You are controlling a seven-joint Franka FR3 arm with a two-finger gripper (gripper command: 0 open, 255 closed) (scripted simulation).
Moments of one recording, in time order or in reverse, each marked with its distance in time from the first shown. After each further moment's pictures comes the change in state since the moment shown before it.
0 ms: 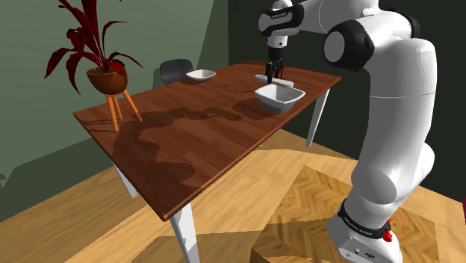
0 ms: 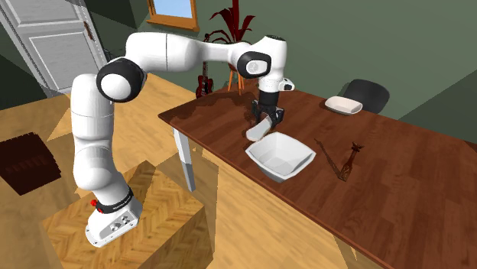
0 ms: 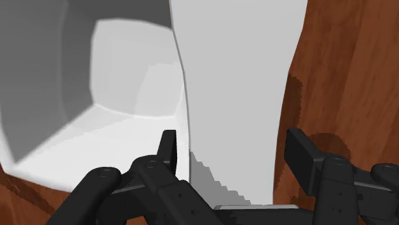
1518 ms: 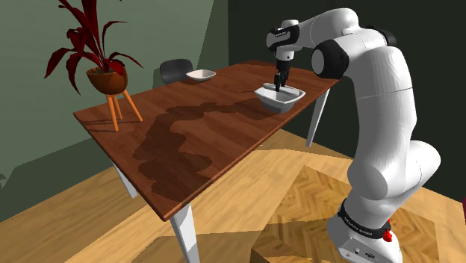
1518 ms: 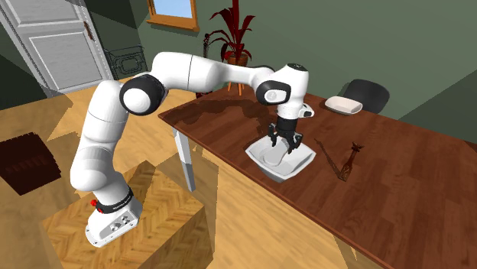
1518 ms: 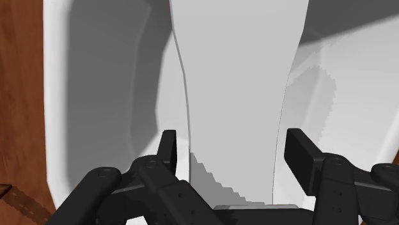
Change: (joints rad) arm -0.131 0.211 -0.017 0.124 0.068 0.074 -0.146
